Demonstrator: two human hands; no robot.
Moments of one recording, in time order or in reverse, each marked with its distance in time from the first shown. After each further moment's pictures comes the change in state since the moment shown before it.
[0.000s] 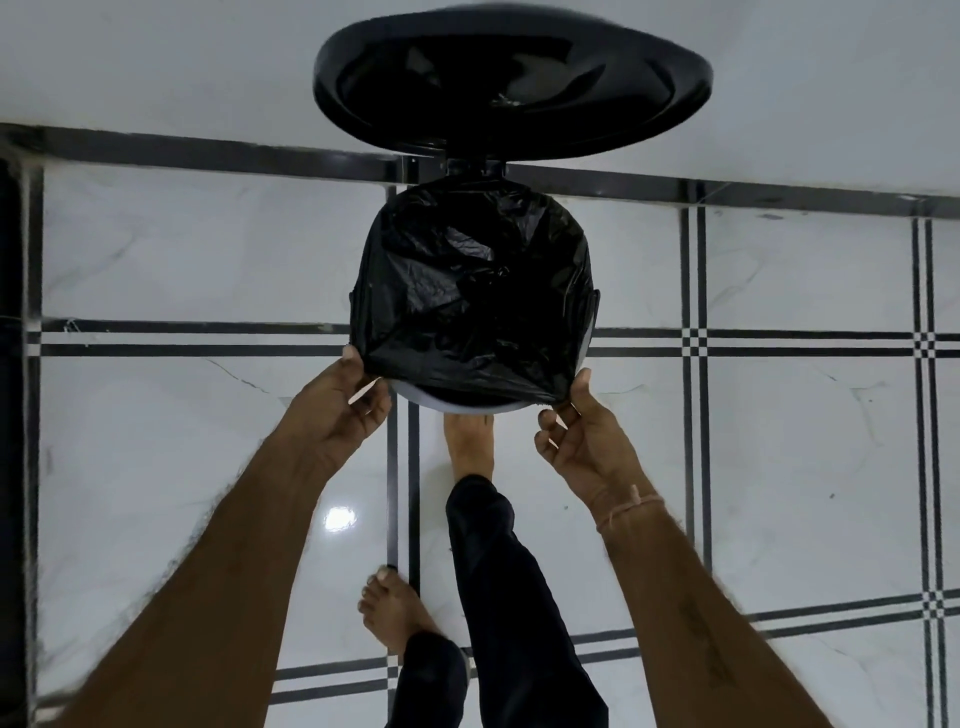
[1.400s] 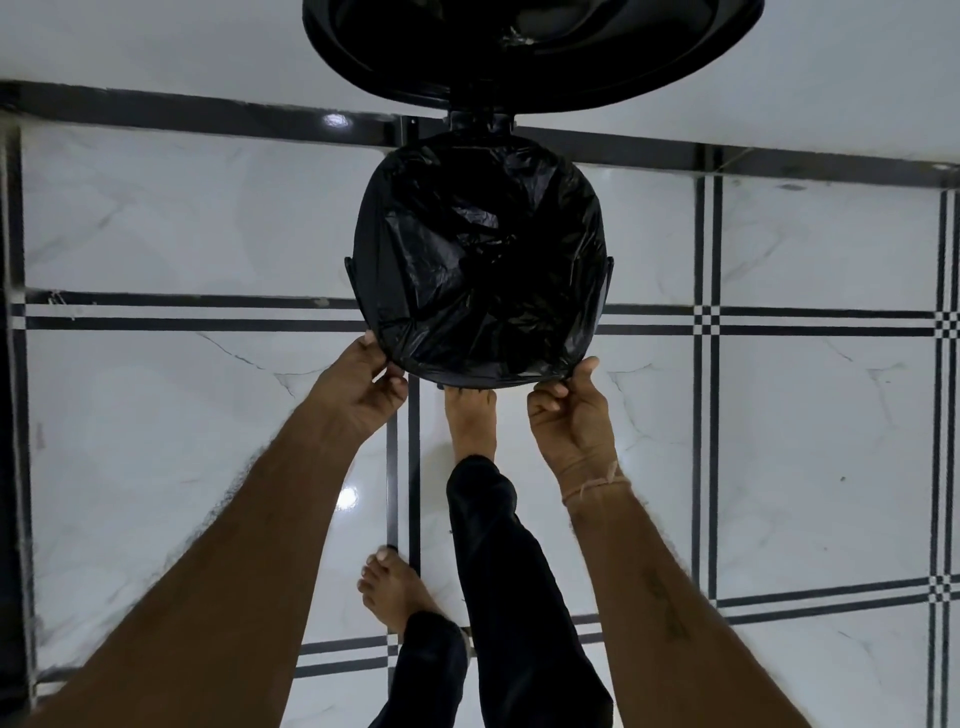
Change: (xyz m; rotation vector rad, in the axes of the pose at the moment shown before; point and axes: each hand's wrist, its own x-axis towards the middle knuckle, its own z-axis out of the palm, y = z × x) left_hand 0.030 -0.024 0.008 -0.006 0.030 -0.070; right_hand 0.036 0.032 -0.008 0.459 -0.060 -0.121
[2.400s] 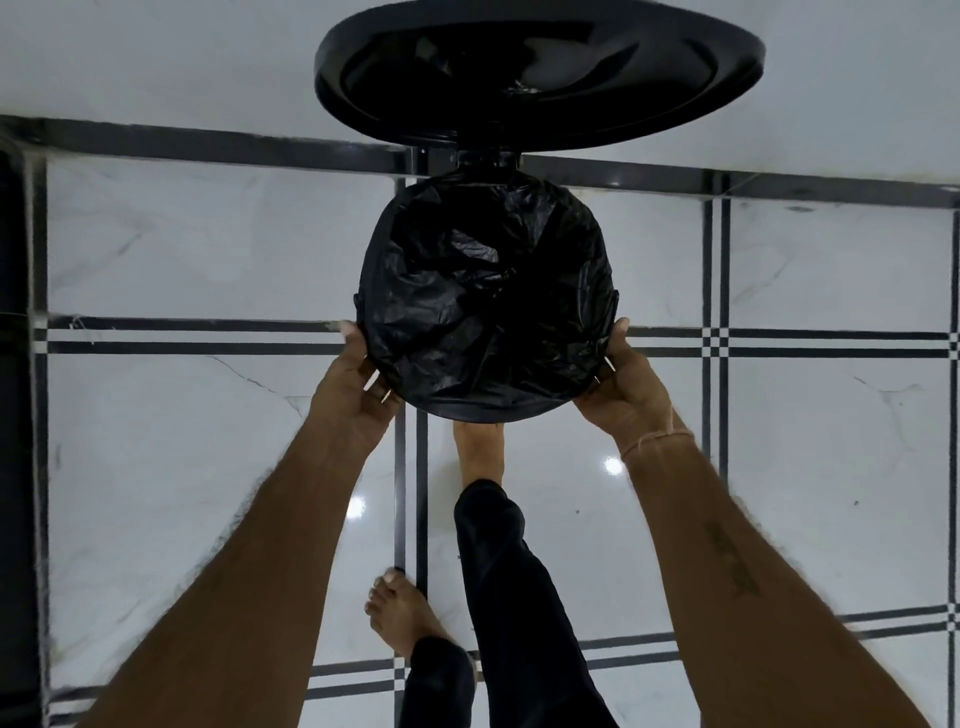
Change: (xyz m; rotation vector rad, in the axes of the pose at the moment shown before) left_hand -0.002 0.021 0.010 -0.091 0.094 0.126; right_hand 0.040 -0.061 0.055 -0.341 0.278 0.042
